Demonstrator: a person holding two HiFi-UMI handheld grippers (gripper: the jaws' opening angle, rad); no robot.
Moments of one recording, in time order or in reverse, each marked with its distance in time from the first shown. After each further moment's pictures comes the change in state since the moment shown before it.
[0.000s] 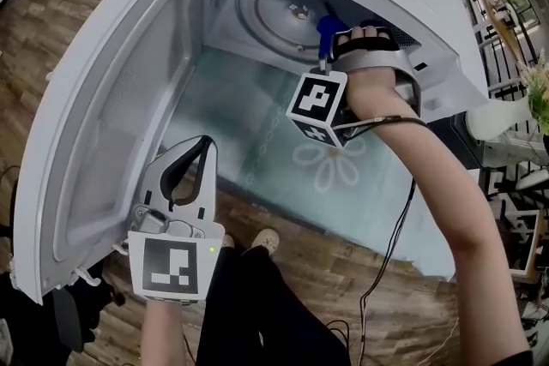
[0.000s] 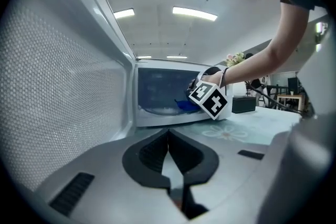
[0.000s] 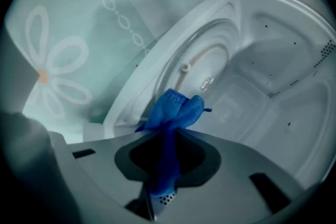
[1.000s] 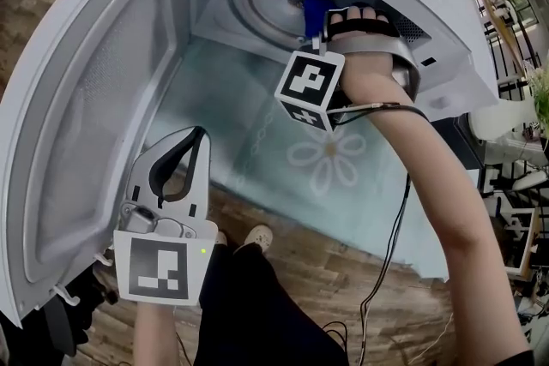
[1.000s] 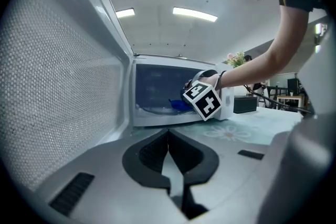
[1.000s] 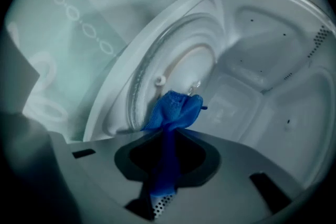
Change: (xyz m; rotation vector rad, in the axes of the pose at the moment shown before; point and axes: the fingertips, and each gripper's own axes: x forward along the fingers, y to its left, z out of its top) left arm 0.019 -0.003 -0.007 -0.016 0.006 -0.009; right arm 0.017 -0.024 0.019 0.118 -0.069 -0.083
